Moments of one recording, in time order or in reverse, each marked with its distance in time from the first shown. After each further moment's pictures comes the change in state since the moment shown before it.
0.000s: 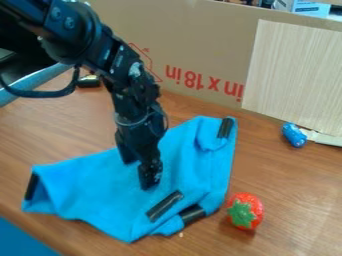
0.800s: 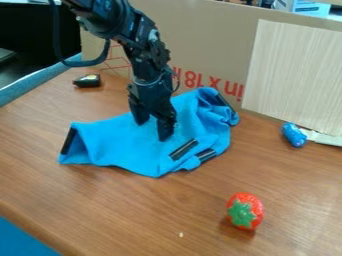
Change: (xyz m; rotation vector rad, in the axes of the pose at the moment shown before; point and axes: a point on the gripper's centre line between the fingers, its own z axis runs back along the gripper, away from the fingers) arm 0.052 0.064 -0.022 0.027 -0.010 0.207
